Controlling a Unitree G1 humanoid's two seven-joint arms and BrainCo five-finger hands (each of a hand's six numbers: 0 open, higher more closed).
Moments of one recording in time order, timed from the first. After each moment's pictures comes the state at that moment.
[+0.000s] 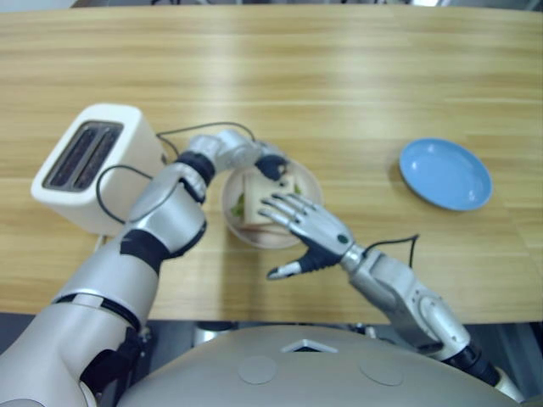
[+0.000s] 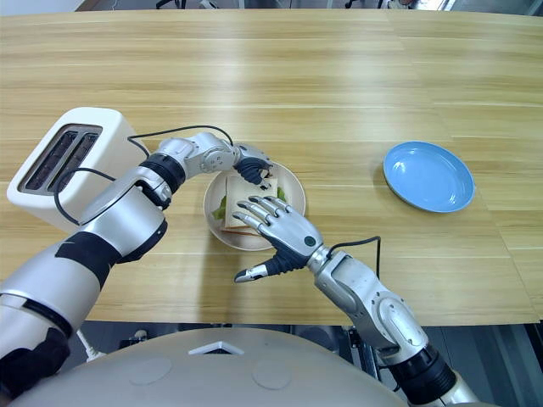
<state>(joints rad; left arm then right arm) -1.12 0.13 -0.79 1.33 0.83 -0.66 -0.31 0.20 -0.52 0.44 -0.43 -0.95 -0.27 0.15</state>
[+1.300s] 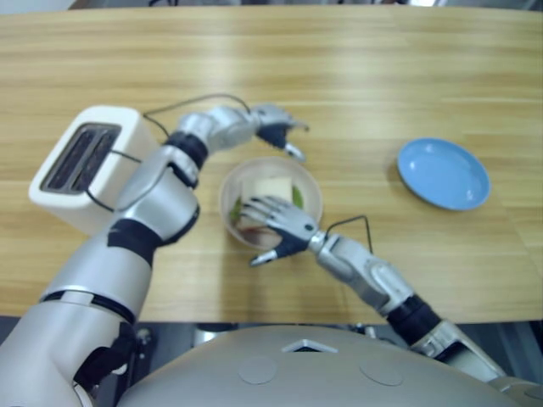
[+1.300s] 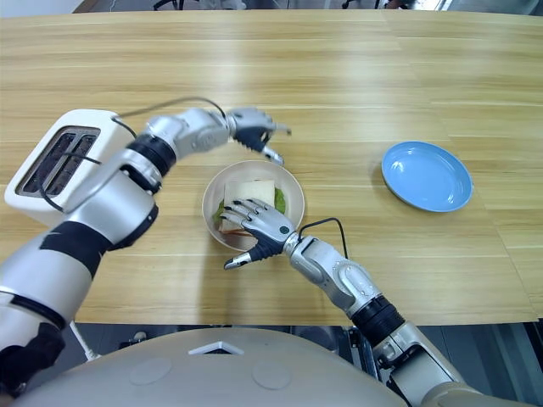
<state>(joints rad) -1.26 0.24 -0.71 1.26 0.82 -0.65 0.02 -0.04 -0.40 0.59 0.07 -0.96 -0.36 -0.01</state>
